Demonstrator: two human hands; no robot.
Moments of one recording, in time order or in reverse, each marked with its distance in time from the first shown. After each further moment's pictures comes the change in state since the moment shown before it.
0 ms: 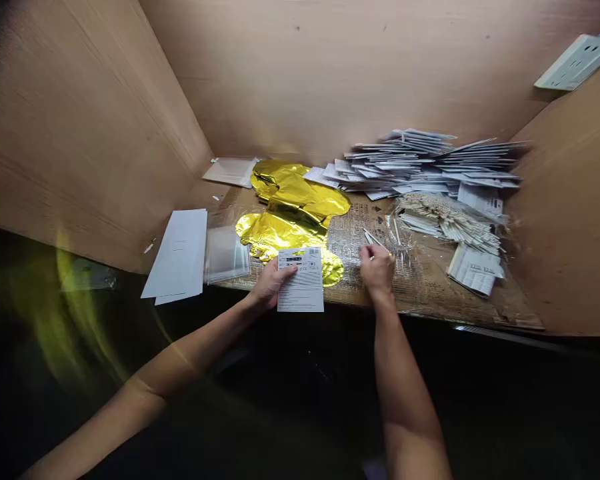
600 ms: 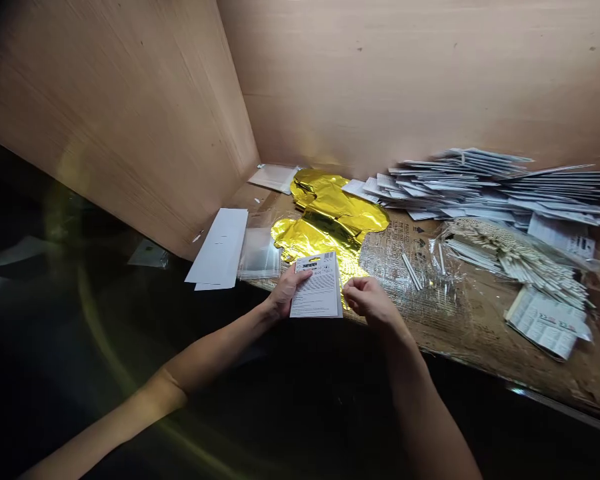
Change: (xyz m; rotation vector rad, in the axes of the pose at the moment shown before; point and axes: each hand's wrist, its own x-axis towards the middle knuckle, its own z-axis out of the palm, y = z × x) left_hand -0.004 0.011 -0.017 -0.174 0.123 0.001; right_hand -0.031 -0.058 0.012 0.672 -0.924 0.234
